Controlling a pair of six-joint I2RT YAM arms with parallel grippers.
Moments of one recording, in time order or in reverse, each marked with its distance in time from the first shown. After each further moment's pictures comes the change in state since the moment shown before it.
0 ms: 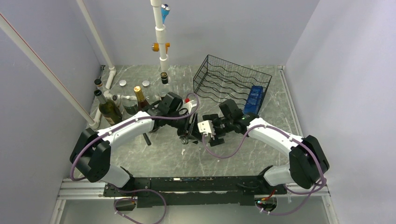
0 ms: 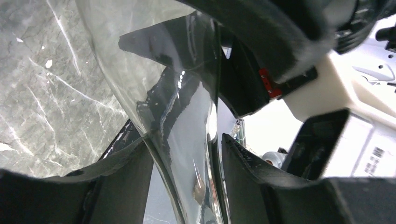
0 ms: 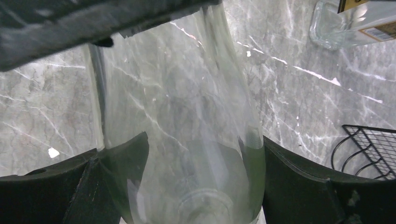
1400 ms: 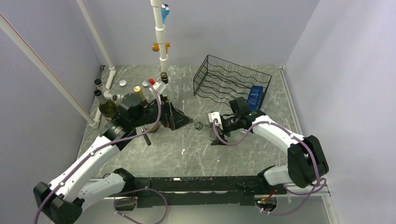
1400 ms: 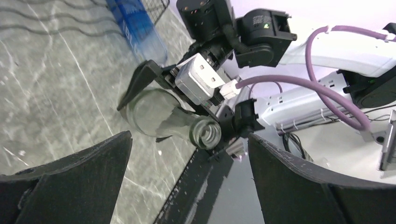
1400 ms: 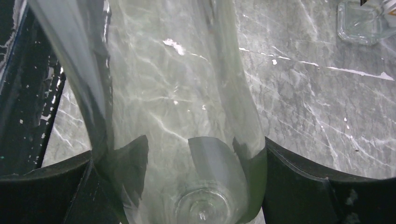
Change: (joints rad) left arm 0.093 -0.497 -0.083 0.241 -0.242 0.076; right arm -0.161 0.011 -0.024 -0.049 -0.305 0.111
